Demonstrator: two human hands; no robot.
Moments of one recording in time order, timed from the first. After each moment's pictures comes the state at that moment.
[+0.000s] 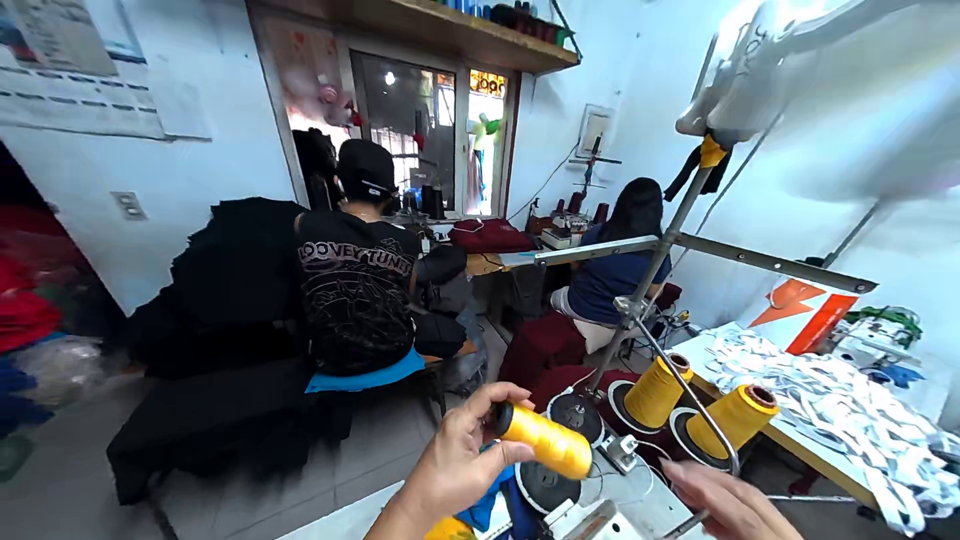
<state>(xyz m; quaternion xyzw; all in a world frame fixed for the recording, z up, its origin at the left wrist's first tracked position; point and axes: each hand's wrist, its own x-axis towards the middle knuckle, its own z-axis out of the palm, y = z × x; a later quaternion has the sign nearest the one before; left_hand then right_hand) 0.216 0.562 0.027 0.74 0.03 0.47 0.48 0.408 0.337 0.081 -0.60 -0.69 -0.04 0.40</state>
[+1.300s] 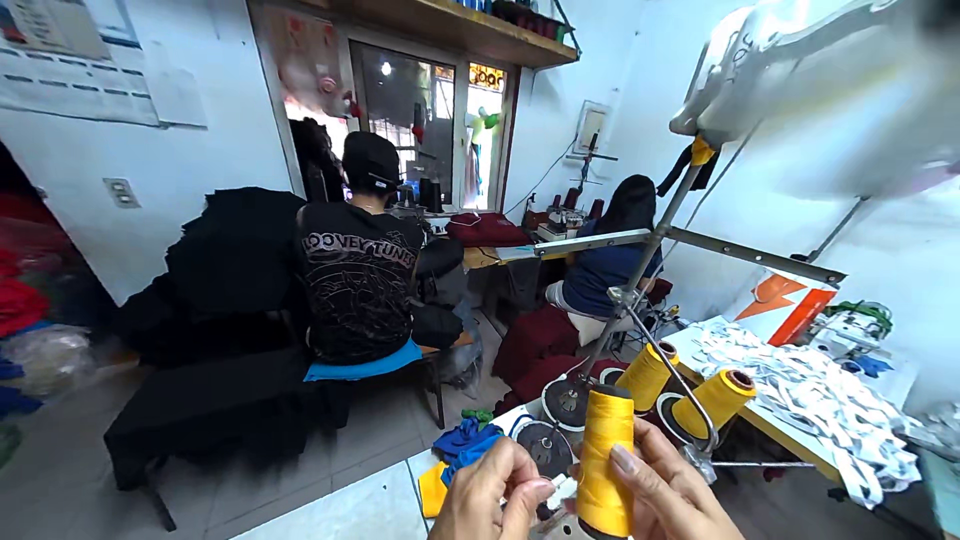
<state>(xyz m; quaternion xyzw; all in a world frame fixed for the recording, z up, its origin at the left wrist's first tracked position) 0.189 0.467 0.034 0.79 0.16 0.47 0.37 0.363 0.367 0.079 -0.49 -0.40 0.42 0.65</state>
